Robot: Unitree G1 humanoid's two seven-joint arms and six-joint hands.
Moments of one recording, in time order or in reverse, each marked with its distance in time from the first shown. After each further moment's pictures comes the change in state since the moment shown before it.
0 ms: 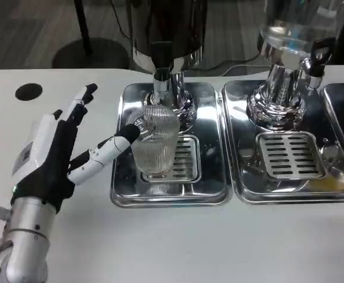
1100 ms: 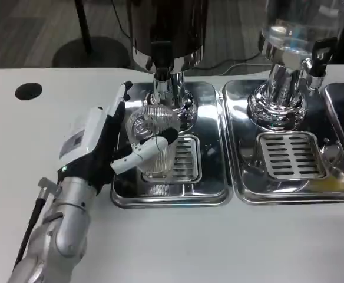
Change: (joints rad) left arm -0.269 -0.026 -0.175 0.412 0.088 -0.079 0.111; right arm -0.008 -0.009 -0.003 0.026 0.000 -0.002 -0.010
